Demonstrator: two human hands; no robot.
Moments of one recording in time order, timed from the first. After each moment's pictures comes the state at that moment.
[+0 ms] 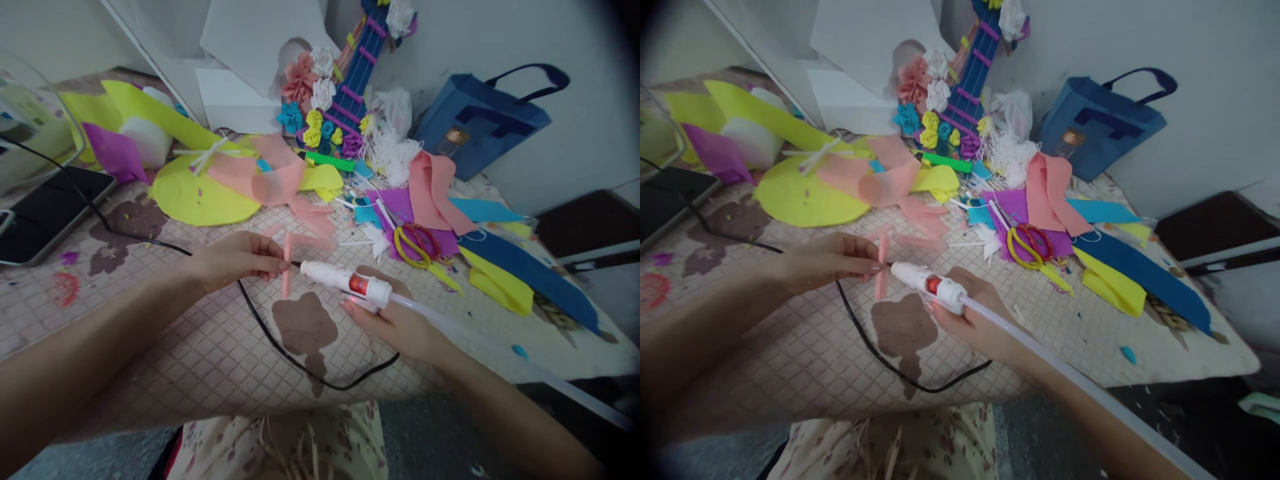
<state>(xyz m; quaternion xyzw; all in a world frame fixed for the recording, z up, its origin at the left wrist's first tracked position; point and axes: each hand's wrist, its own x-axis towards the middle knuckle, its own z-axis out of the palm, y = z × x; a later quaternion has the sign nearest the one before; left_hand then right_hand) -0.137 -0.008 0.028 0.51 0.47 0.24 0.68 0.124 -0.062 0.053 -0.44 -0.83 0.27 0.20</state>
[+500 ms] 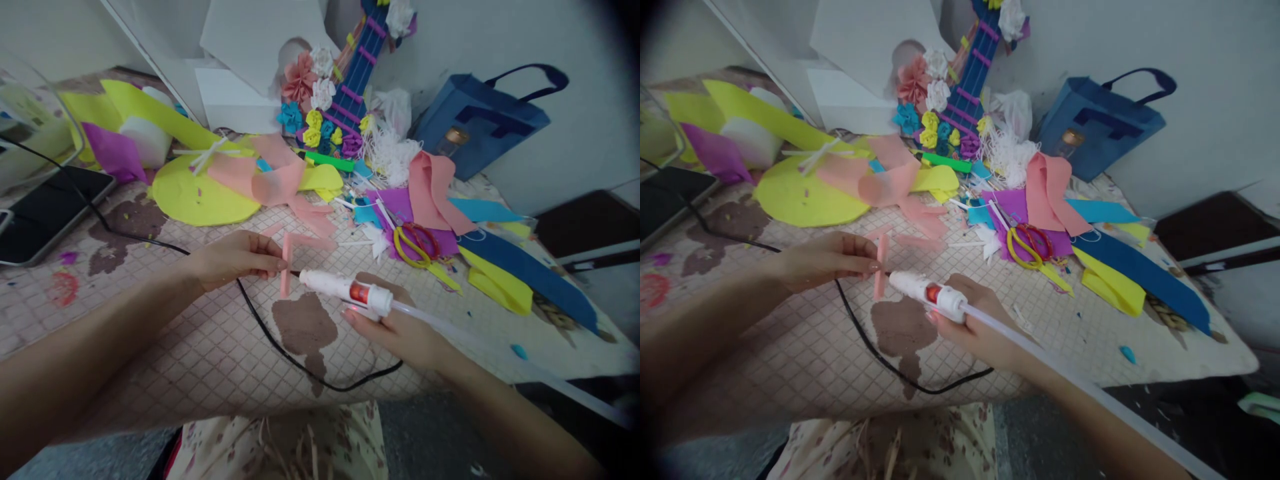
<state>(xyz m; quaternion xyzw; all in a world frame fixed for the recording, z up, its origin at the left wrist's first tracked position) -0.139 -0.006 0.028 0.50 0.47 0.24 0.68 0.126 -0.068 0.054 -0.43 -0.84 0.29 0.19</state>
